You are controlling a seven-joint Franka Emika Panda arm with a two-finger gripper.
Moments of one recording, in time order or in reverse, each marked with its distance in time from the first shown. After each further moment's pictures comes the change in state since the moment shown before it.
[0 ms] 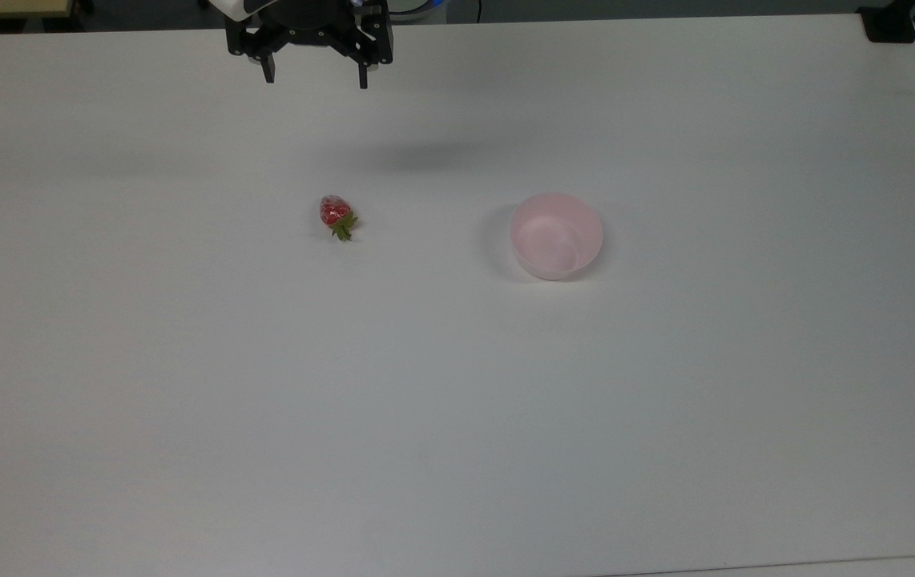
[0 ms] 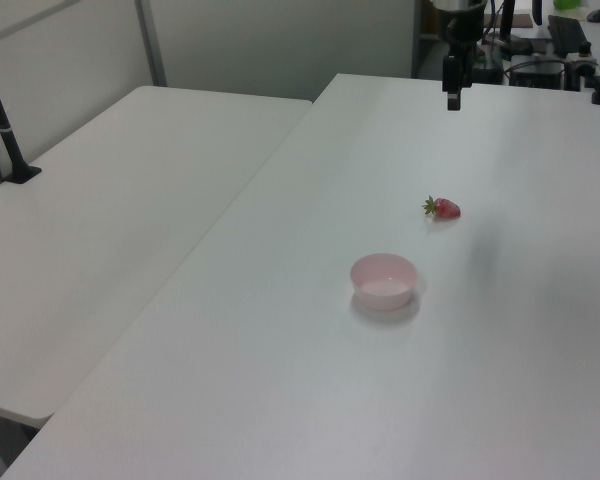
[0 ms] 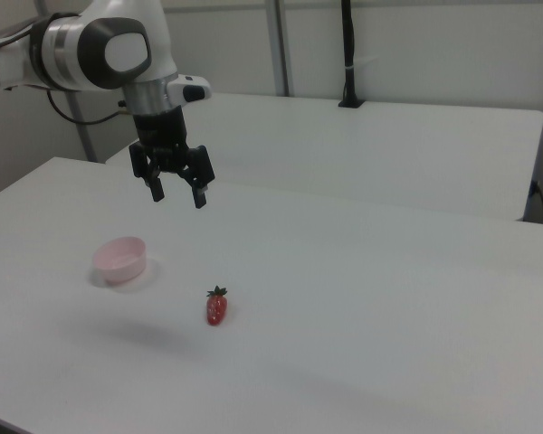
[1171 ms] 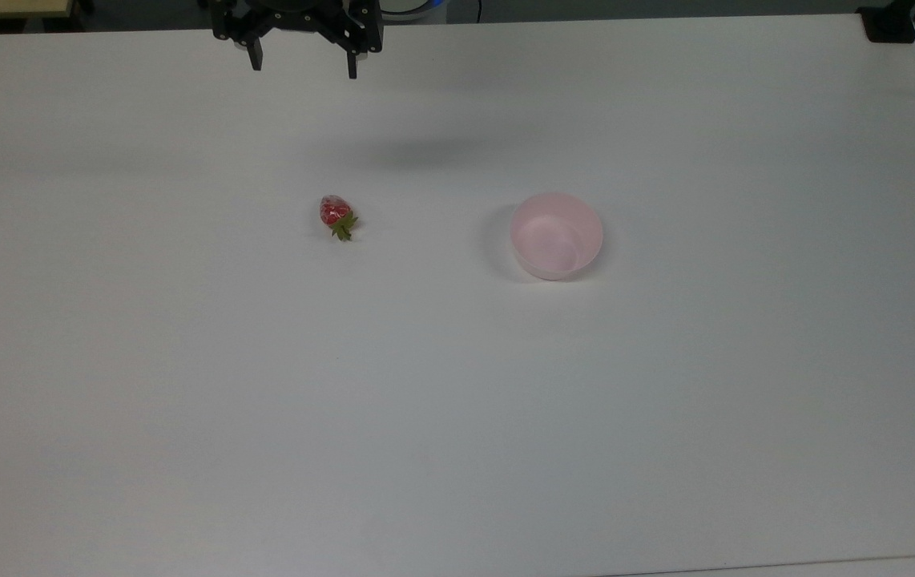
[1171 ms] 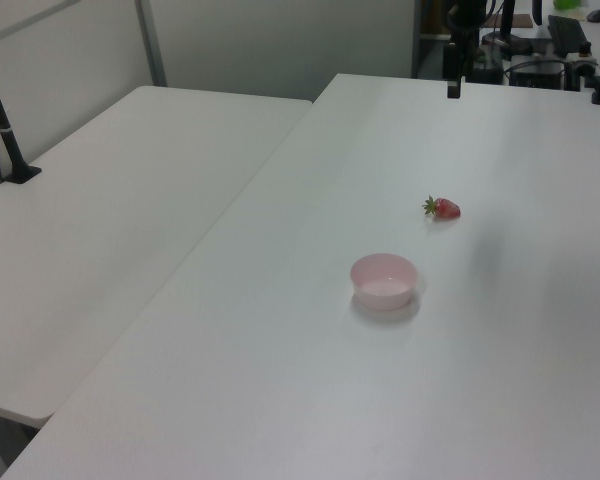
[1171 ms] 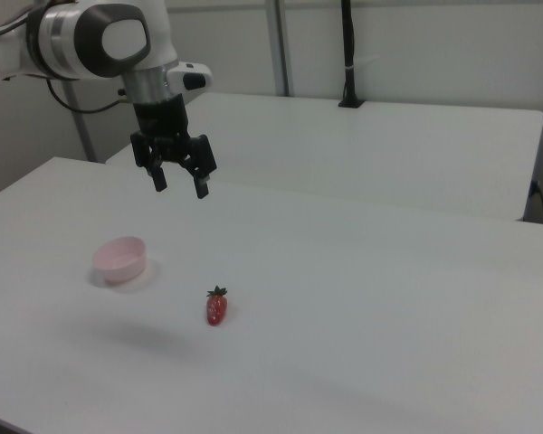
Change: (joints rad) arm -0.010 -0.006 -0.004 0.038 0.000 -0.020 0.014
